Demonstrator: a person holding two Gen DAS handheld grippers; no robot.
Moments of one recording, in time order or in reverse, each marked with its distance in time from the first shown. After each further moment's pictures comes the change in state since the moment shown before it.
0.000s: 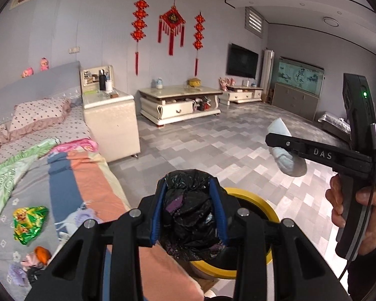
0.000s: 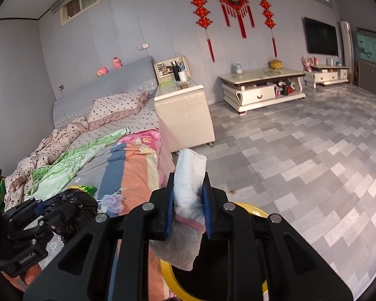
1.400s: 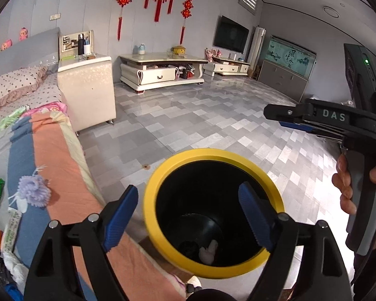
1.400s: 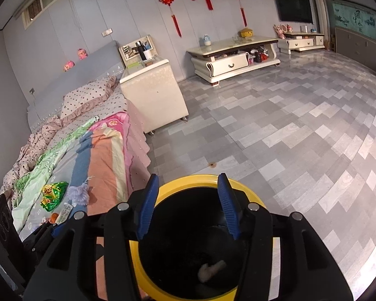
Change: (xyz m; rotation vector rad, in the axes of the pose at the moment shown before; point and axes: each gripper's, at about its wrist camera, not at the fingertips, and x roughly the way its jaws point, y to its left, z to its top) left arm 0.097 -0.013 -0.058 -0.029 0.155 -0.107; right arm 0.065 -0.054 -0.046 0.137 0.119 -0.115
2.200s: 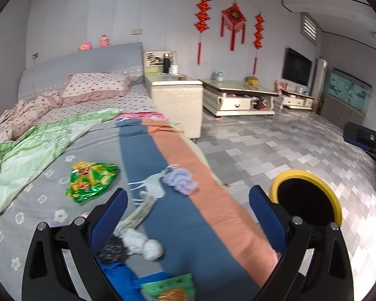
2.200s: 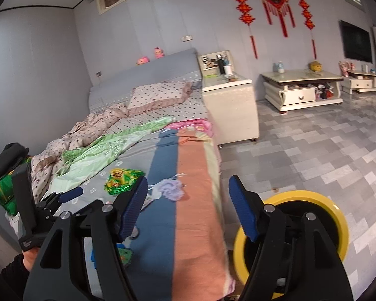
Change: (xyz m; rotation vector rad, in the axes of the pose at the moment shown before) left arm -0.172 0.164 -0.047 -0.168 -0.152 0.386; right arm -0.068 0.202 -0.043 -0.252 -0.087 0.329
